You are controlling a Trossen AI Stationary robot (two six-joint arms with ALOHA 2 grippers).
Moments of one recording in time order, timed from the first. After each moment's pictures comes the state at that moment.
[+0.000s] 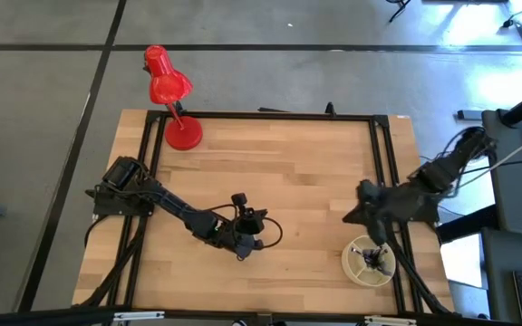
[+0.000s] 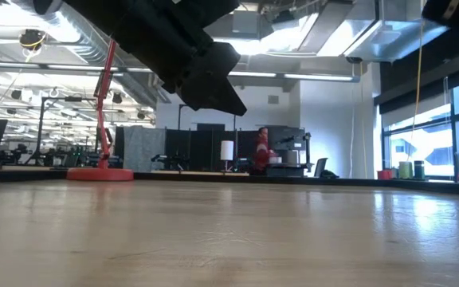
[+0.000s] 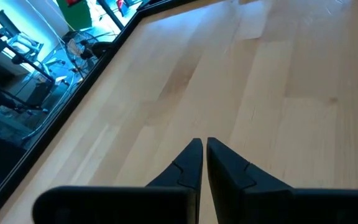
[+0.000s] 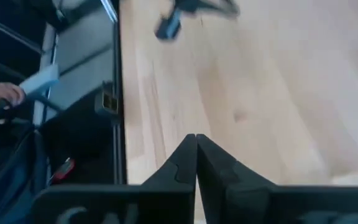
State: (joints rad) left arm -0.42 1.87 1.08 0.02 -0.94 -0.20; right arm 0.64 0.81 0.93 -0.79 0.29 0.85
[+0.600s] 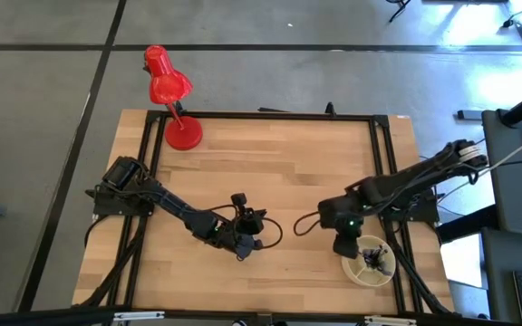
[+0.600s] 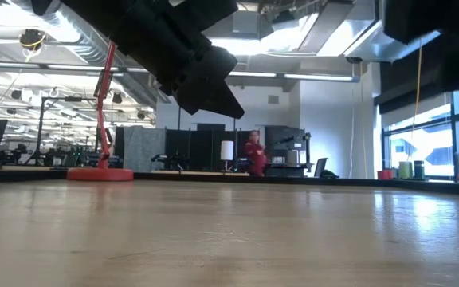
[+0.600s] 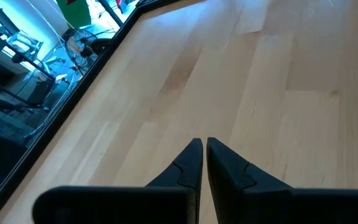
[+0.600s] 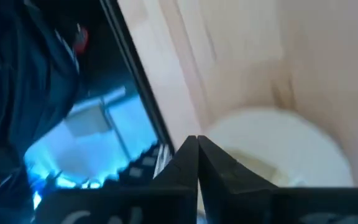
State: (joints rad) left arm -0.42 1.87 1.08 -0.01 -0.94 -0.21; right arm 0.35 1.27 0.93 -0.81 -0.55 0.78
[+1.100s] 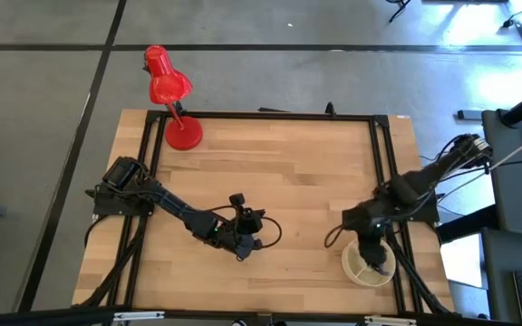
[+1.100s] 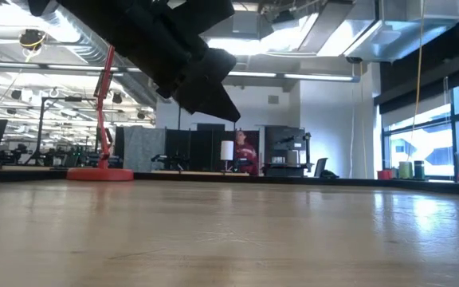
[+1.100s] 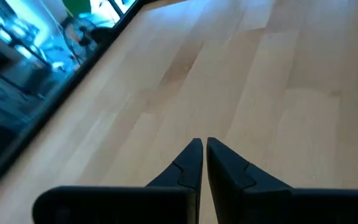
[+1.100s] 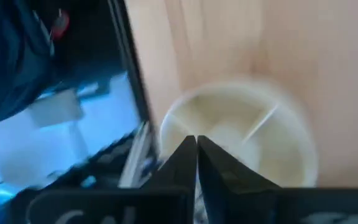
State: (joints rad) left arm -0.42 1.87 1.08 -0.04 -0.94 -0.29; right arm 0.52 1.11 1.03 -1.04 -0.34 0.81
